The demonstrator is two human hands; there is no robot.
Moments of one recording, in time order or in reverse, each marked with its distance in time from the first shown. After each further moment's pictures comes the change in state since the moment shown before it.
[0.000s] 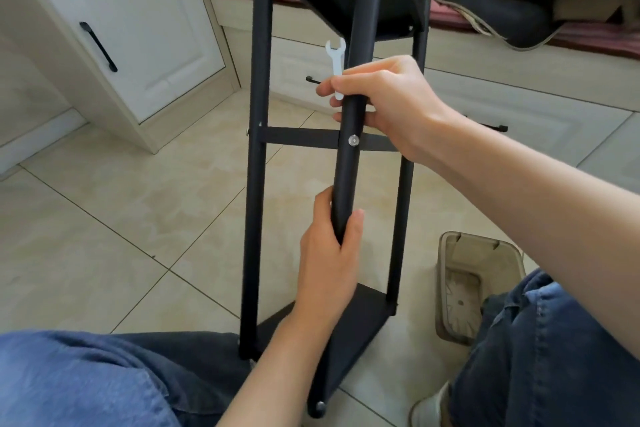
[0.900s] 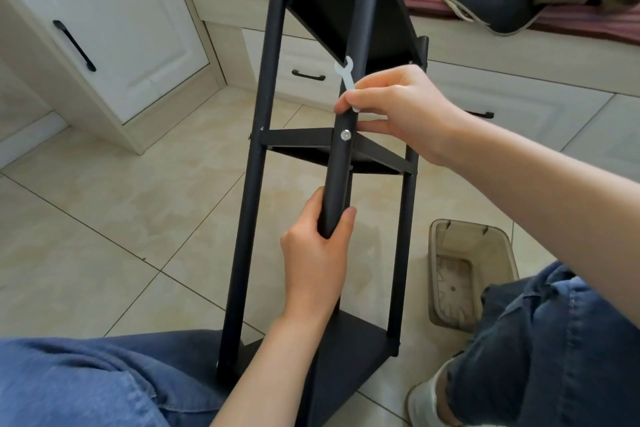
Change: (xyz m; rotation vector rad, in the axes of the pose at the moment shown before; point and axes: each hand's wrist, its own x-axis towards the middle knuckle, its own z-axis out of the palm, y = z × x) left_hand -0.005 -0.005 0.005 0.007 0.103 0.070; right_hand -0.013 0.018 -0.033 -0.149 -0.073 0.017
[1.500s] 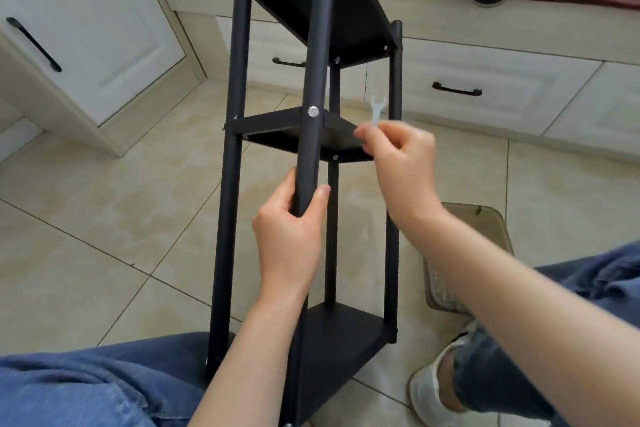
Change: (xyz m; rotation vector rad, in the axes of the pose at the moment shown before) left_hand 0.020 -0.004 -0.006 -0.025 -0.026 -0.009; right_hand -0.038 0.079 0.035 0.107 0.569 0.001
